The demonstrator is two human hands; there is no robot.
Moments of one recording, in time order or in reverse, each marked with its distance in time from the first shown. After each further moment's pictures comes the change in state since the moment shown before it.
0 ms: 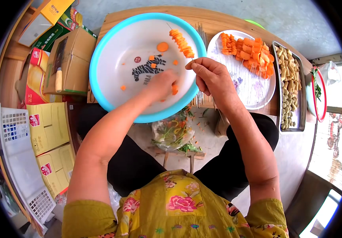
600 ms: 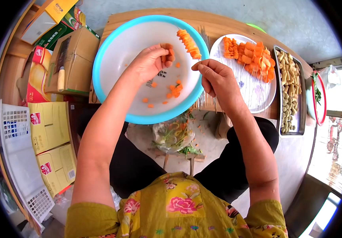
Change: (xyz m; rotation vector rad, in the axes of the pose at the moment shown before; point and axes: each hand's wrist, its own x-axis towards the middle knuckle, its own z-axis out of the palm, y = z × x) left_hand 0.015 -0.001 -0.090 -1.669 0.149 -0.301; right_hand -0.002 -0.008 -0.003 -0.016 0.027 -0.003
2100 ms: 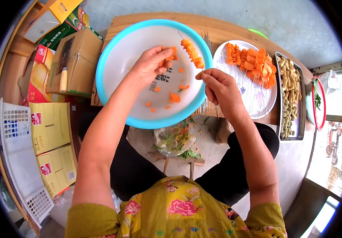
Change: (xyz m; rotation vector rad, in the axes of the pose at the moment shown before) left_hand -0.008 0.012 0.005 0.153 0.138 -0.001; right_hand -0.001 0.003 0.000 -0.049 -0.018 0.014
